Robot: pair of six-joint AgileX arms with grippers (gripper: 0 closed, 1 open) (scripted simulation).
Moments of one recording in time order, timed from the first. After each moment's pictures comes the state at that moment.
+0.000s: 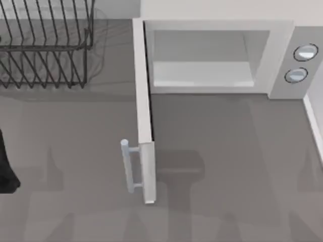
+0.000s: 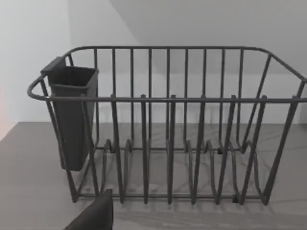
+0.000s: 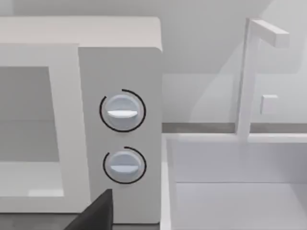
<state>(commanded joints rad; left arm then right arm) 0.00 0.00 0.00 0.00 0.00 0.00 0.00 0.00 0.00 0.00 0.00 0.00</state>
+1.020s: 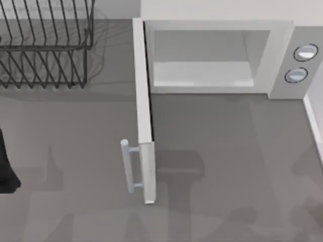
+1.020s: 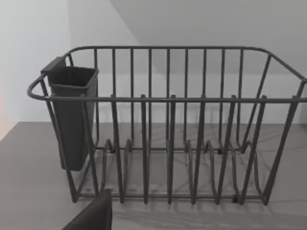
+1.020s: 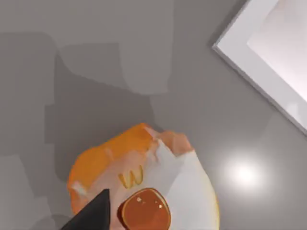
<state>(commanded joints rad) 0.00 0.00 0.00 0.00 0.00 0.00 0.03 0.97 0.53 -0.70 0.00 -0.69</state>
